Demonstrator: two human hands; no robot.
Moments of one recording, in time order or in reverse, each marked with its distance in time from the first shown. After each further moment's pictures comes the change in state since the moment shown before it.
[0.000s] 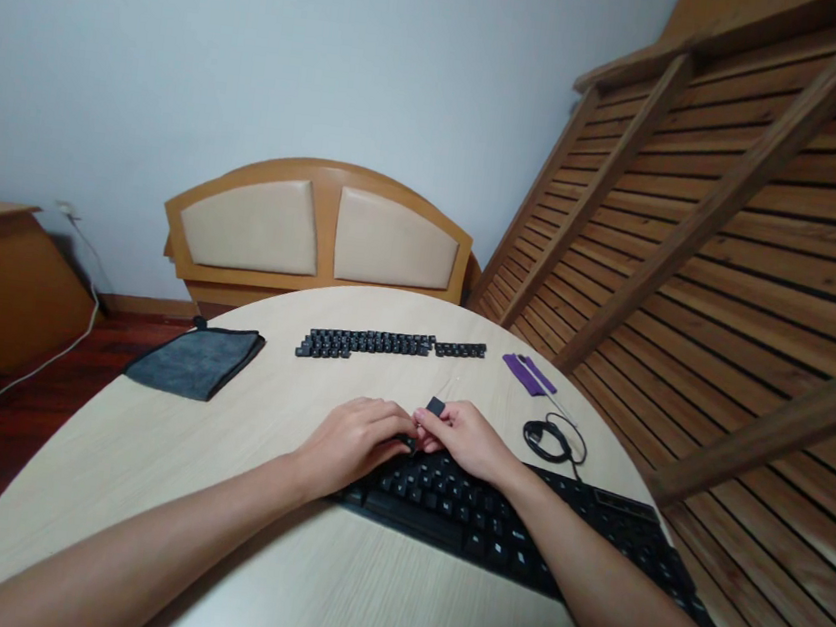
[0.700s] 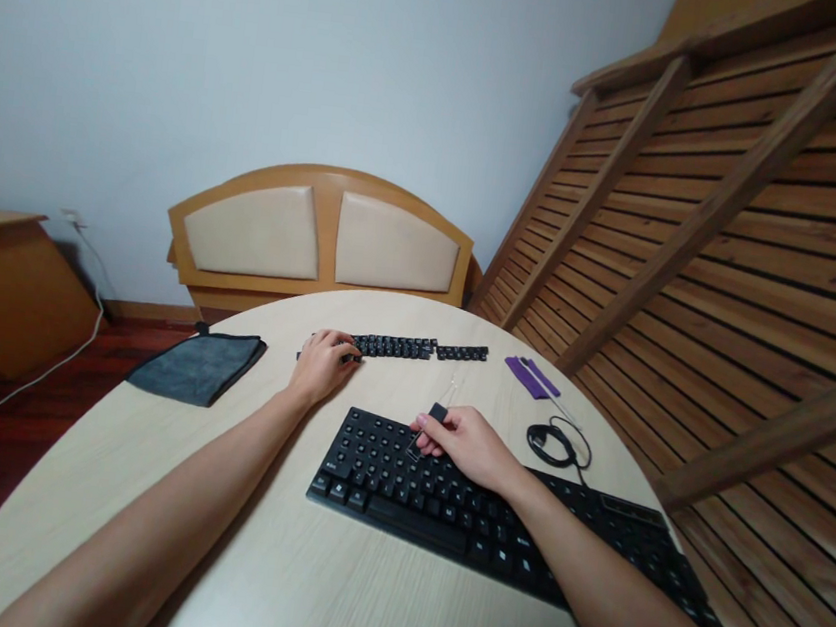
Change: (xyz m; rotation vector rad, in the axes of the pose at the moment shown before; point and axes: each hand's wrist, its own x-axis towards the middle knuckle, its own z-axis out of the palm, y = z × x) left_hand 0.005 -0.143 -0.003 0.392 0.205 -0.385; right_hand -0.001 0.003 0.000 -0.058 0.032 -0.019
